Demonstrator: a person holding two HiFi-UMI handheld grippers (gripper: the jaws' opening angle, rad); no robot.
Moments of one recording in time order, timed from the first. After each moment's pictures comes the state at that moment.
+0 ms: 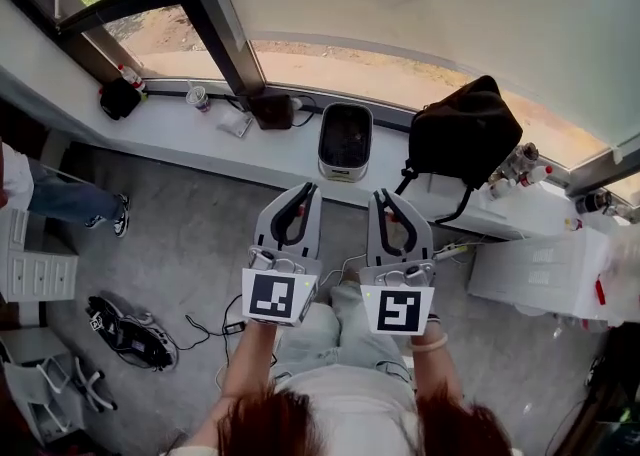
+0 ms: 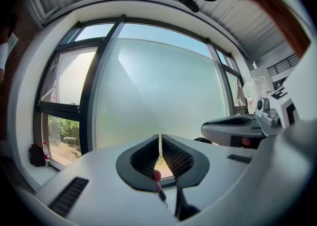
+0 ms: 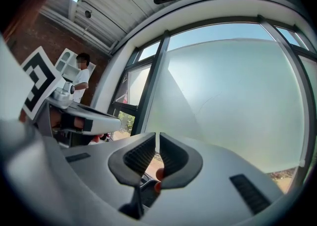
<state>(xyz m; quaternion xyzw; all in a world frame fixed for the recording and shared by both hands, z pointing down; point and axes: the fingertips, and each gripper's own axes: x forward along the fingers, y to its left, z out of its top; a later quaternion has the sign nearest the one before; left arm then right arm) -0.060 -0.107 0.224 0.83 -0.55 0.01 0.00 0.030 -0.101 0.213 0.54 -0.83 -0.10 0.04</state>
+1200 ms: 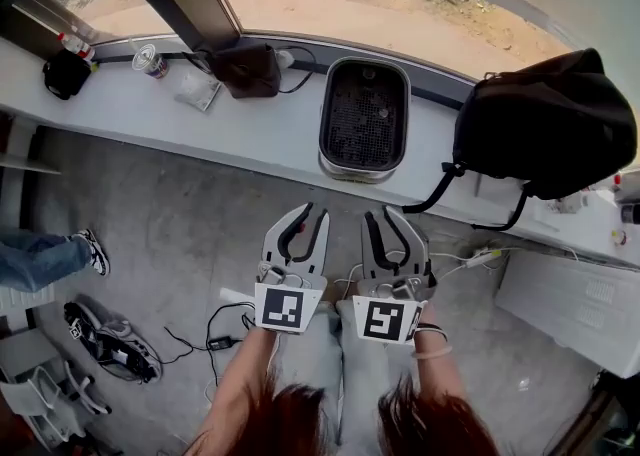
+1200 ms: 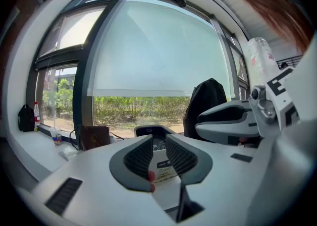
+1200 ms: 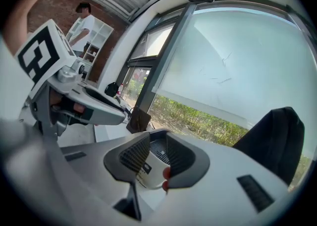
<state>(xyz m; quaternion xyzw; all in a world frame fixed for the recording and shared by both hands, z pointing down) -0.090 -0.216 0.605 0.83 -0.54 0.08 0.08 -0.010 -0.215 0.595 0.49 -0.83 -0.12 0.23</state>
